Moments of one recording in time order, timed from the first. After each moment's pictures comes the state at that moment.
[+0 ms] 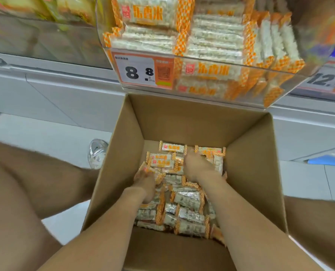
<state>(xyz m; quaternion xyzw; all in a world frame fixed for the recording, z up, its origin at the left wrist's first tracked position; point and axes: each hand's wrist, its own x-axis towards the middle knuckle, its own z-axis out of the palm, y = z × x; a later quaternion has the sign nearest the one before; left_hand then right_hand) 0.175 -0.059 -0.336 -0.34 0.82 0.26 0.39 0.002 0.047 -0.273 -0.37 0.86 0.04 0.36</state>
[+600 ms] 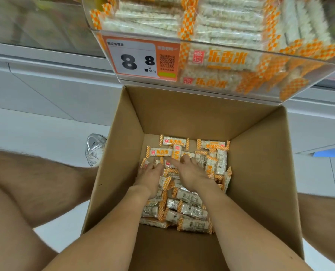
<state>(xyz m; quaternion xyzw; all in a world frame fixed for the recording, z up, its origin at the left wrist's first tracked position) 0.169 -0.055 -0.343 -0.33 0.85 0.28 0.31 0.027 0.057 -0.347 -0.46 0.81 0.06 0.37</state>
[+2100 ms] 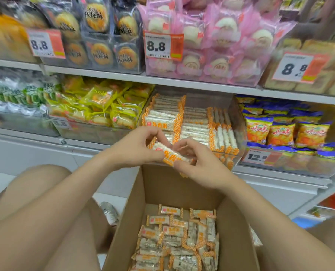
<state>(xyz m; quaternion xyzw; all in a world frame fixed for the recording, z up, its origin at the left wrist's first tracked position) 0.155 -0.128 0.048 -0.15 0.87 0.45 -0.12 0.008 0.050 0.016 -0.51 0.73 -0.42 0.20</state>
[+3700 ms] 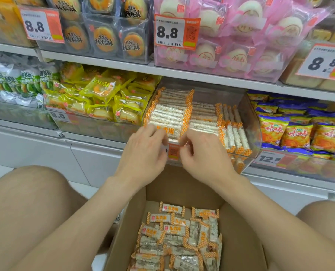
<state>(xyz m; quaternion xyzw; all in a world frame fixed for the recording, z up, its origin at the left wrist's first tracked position) 0.145 -0.125 -0.008 -0.17 0.93 0.09 -0.31 0.013 0.011 0.018 -0.53 0.80 -0.27 -0.08</state>
